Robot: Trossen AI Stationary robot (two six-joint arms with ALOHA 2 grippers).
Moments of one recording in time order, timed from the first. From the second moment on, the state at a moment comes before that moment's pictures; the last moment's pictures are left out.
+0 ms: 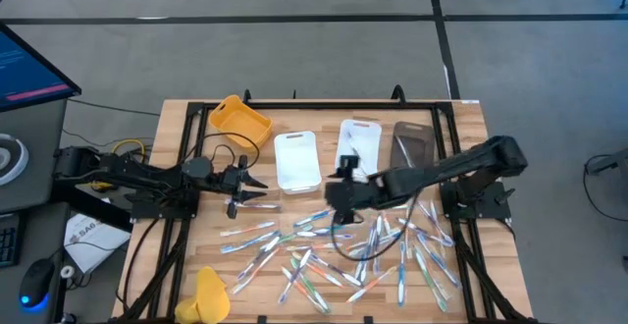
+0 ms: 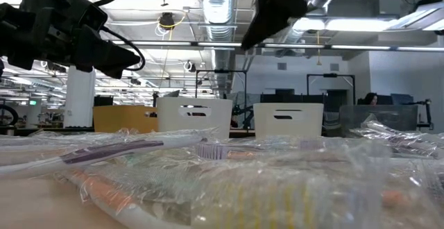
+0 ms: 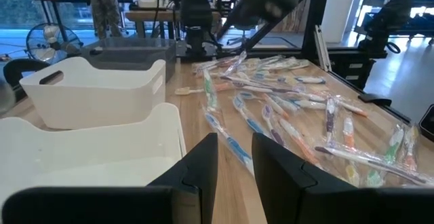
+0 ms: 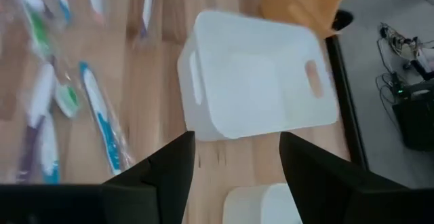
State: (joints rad) left arm 0.09 0.92 0.01 0.80 0.18 0.02; right arm 0.24 1.69 1.29 -0.54 0.58 -0.07
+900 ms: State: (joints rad) left arm 0.09 0.92 0.01 0.79 0.18 0.02; right arm 0.22 2.08 1.45 -0.72 0.25 -0.05
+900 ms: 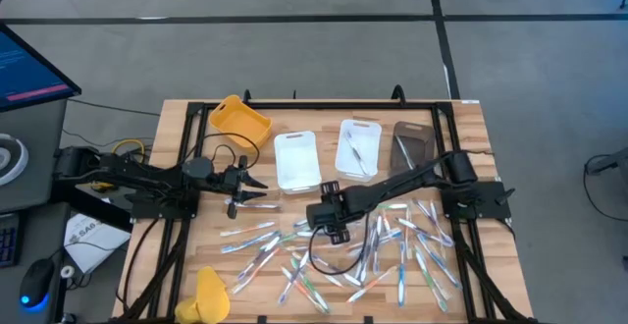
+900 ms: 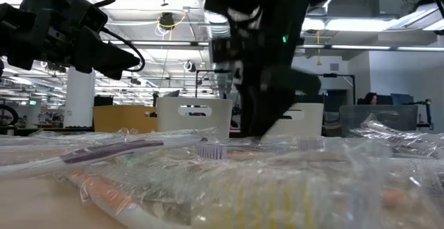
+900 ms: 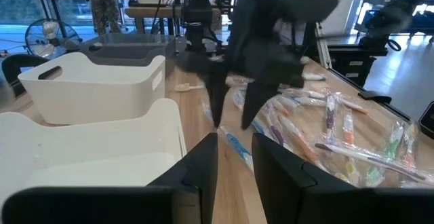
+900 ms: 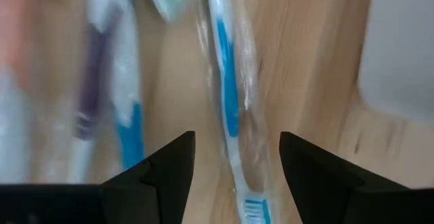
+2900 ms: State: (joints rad) left arm -0.10 1.07 0.19 1.01 0.12 -0.05; right arm 0.58 1.97 1.77 -1.43 1.18 0.72
